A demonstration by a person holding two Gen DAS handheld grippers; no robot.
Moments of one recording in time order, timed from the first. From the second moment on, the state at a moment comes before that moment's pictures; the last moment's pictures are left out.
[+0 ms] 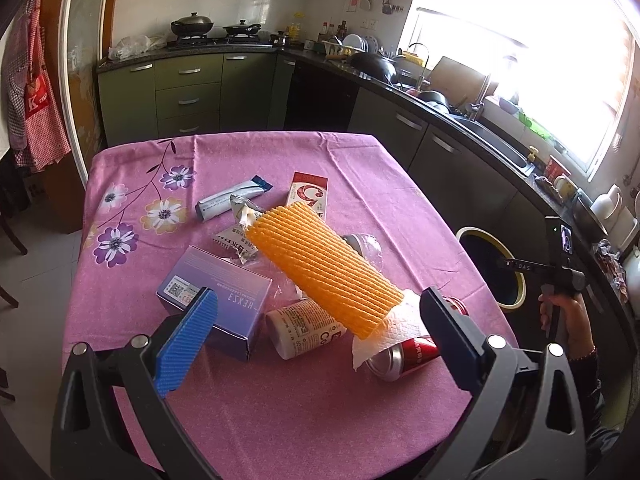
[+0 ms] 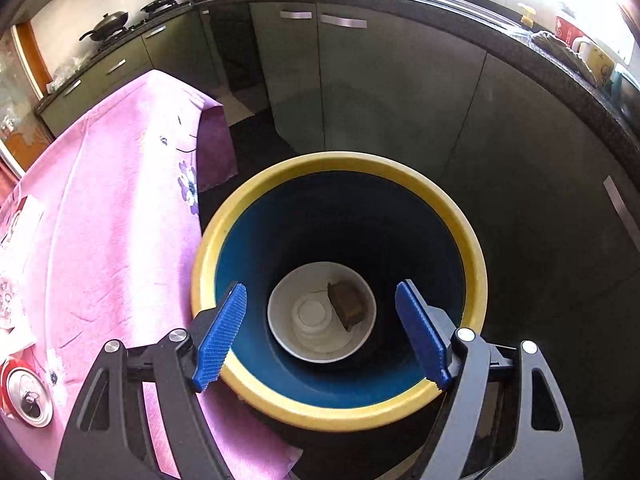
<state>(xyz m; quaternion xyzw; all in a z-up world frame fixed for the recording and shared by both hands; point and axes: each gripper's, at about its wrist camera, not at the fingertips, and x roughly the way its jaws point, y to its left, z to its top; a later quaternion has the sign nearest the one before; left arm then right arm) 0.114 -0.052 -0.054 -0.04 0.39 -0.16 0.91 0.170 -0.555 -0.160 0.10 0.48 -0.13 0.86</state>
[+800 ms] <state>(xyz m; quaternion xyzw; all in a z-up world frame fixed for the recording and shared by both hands) 0.175 -0.119 -0.100 -0.02 0.47 -0.17 0.87 0.143 -0.525 -0.145 0.11 0.46 -0.08 0.88</state>
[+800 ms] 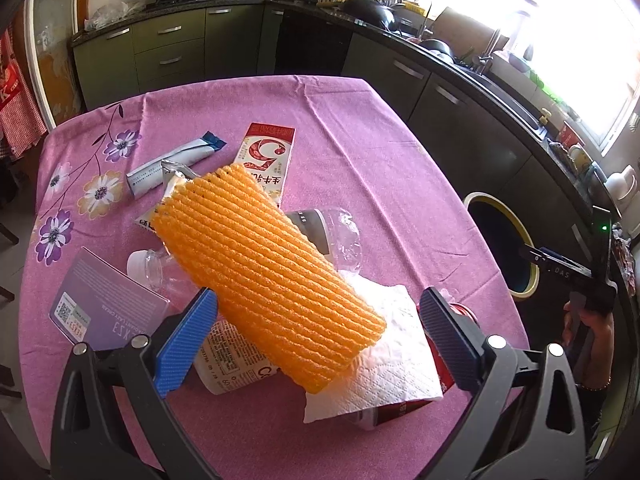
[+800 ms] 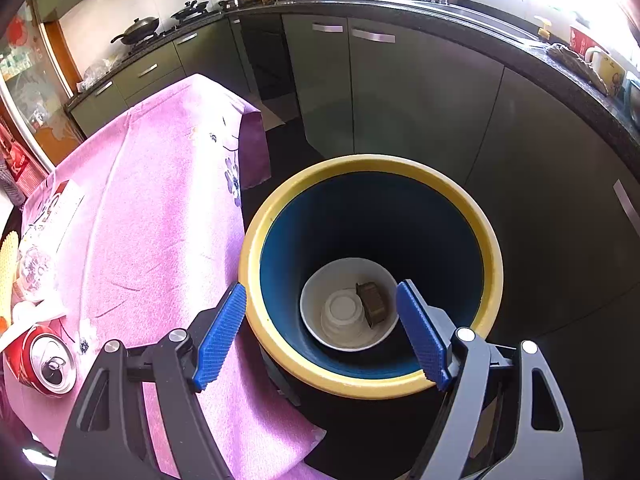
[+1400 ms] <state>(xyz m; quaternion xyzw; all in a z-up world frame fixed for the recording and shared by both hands) 0.172 -0.113 -0.099 -0.03 0.46 -0.18 0.87 0.141 -0.525 -0.145 0.12 0.45 -0.07 0.88</state>
